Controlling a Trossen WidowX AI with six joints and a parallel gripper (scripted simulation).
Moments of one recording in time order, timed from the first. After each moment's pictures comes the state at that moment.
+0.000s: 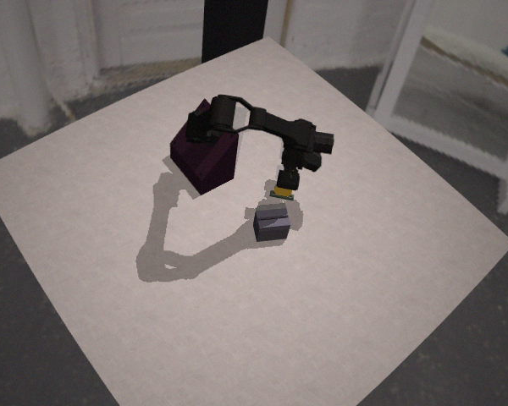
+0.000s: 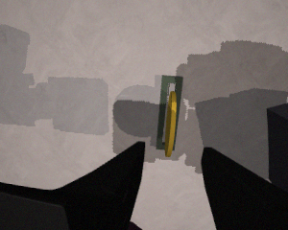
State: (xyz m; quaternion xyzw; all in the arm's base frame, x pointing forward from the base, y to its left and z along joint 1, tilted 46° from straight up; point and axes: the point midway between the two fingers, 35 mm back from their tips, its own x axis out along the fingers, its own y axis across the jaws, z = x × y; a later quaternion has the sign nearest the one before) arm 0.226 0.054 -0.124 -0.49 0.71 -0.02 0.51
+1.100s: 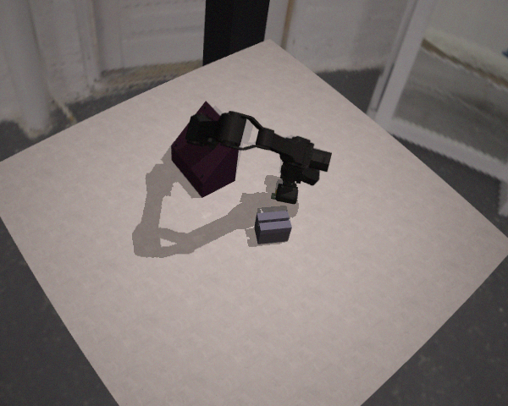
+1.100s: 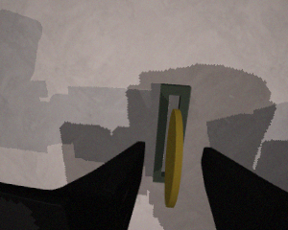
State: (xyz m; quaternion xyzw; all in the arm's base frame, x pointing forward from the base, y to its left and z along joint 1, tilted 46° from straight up) arm 0.227 0.016 -0.159 -0.49 0.71 -0.02 0.51
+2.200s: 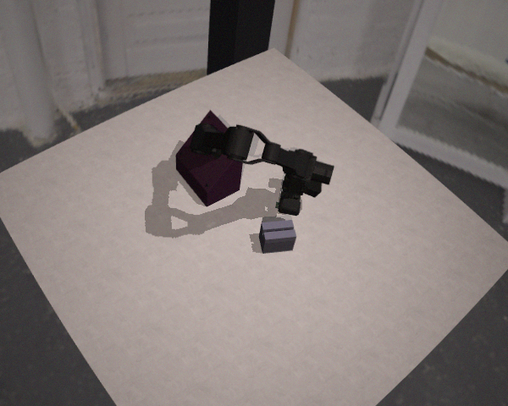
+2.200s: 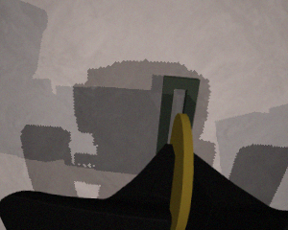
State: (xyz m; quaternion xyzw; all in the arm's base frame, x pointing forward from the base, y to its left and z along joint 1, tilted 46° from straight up) arm 0.222 0.002 -0.167 -0.49 0.71 -0.02 0.50
